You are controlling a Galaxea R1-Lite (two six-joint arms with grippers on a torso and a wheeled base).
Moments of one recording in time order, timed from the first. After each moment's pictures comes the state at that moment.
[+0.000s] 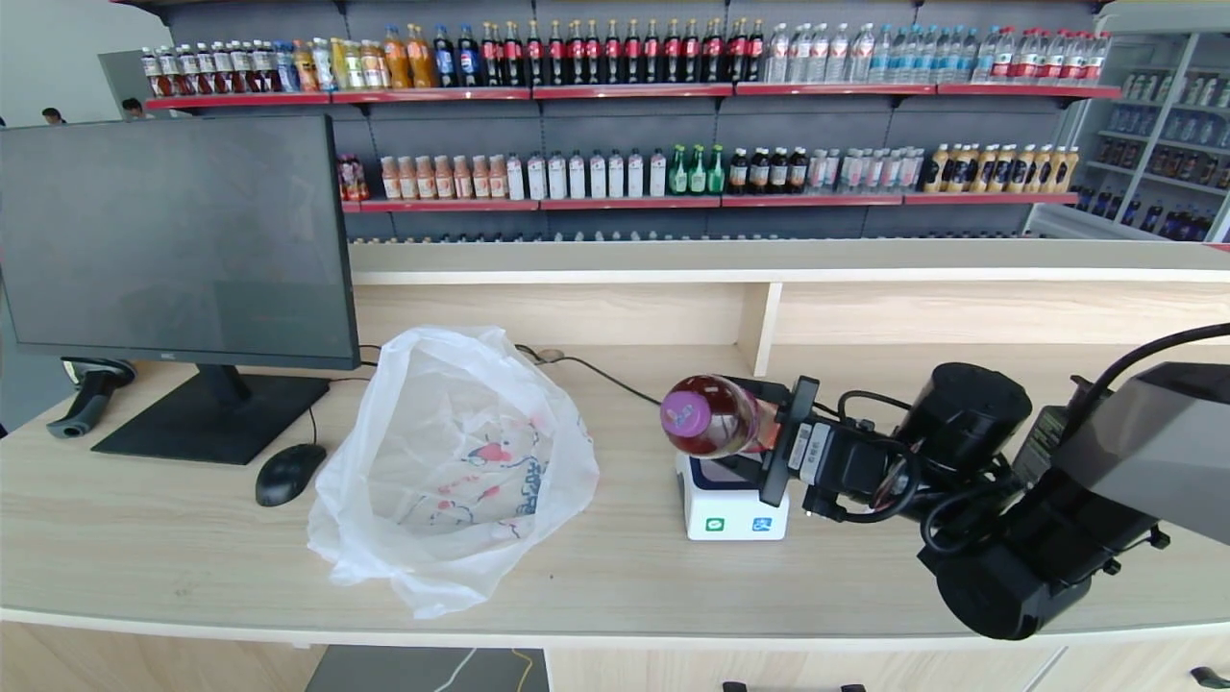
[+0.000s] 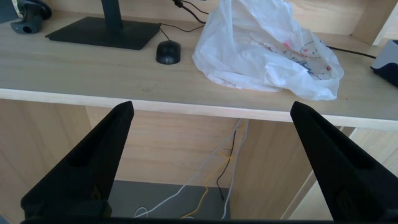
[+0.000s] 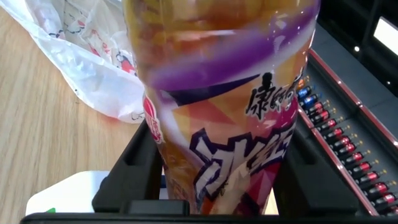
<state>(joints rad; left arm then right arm) 0.00 0.00 0.00 0.00 0.00 0.00 0.40 2.11 -0.71 -1.57 0.72 -0.87</state>
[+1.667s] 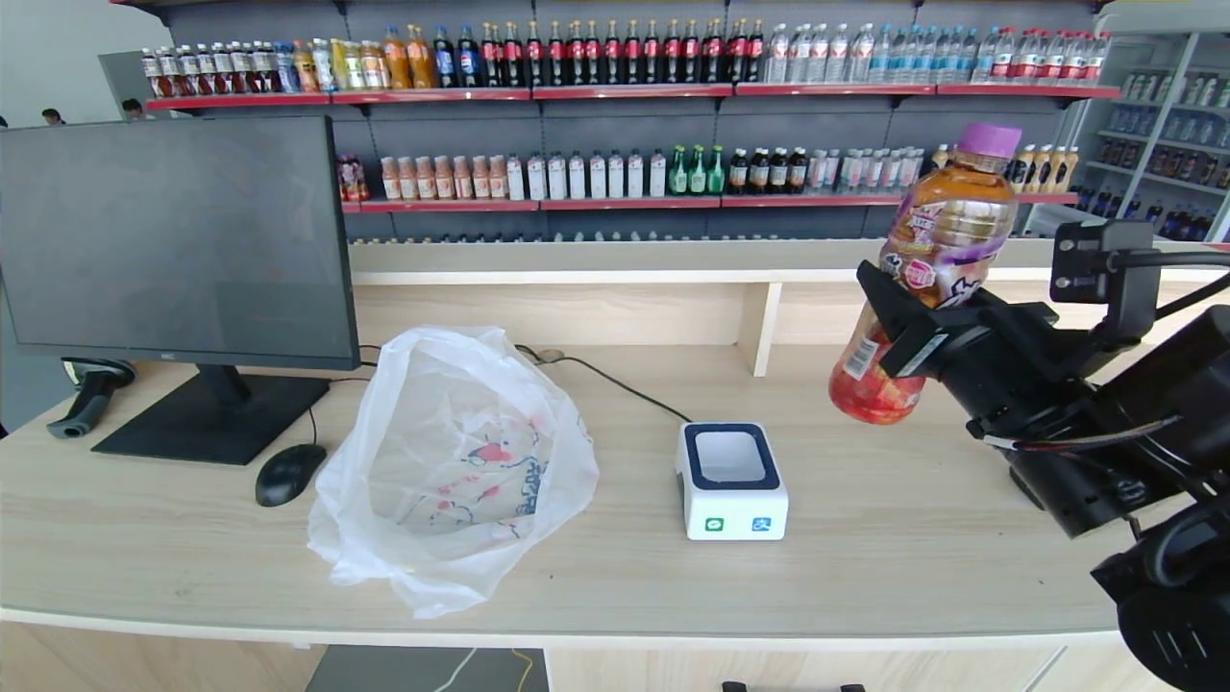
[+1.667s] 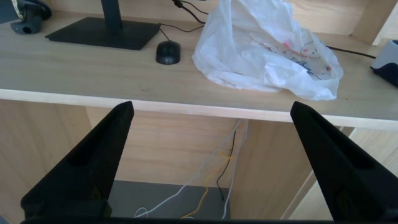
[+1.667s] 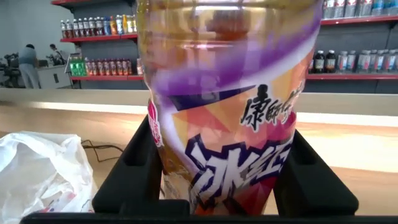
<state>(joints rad) 0.00 0.00 0.00 0.00 0.00 0.00 0.42 1.73 -0.54 -1.57 -0.17 -0.02</state>
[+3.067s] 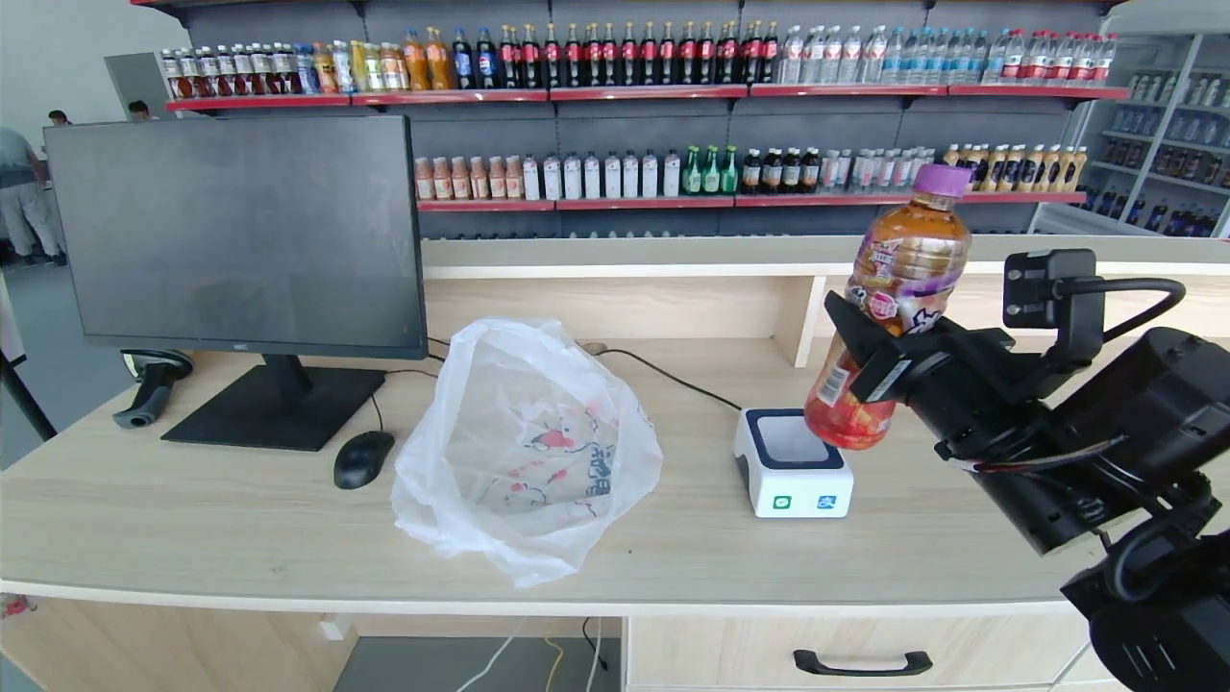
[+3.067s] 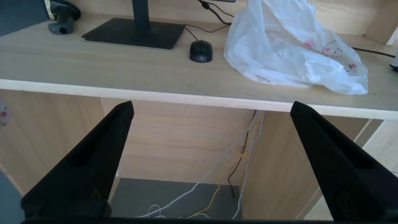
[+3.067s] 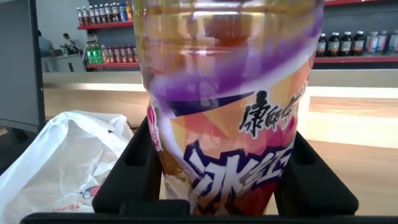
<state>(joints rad) 0.00 0.00 0.00 0.00 0.00 0.00 0.46 1.78 -0.53 -1.57 -0.17 0.01</state>
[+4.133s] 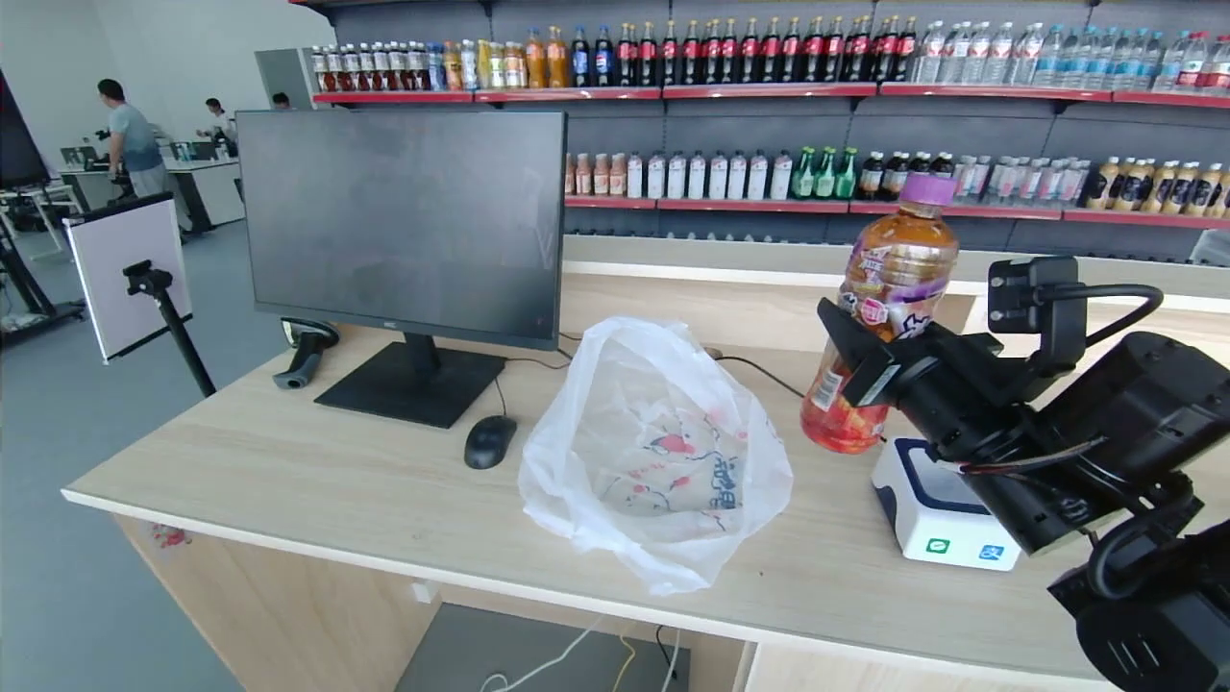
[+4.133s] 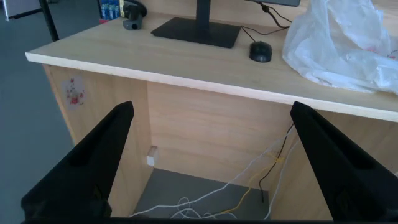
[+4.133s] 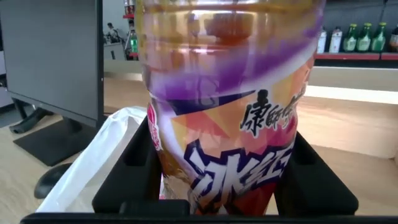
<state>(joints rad) 0.00 0.00 0.00 0.00 0.00 0.00 0.45 1.80 -0.53 -1.57 -0.16 0.01</state>
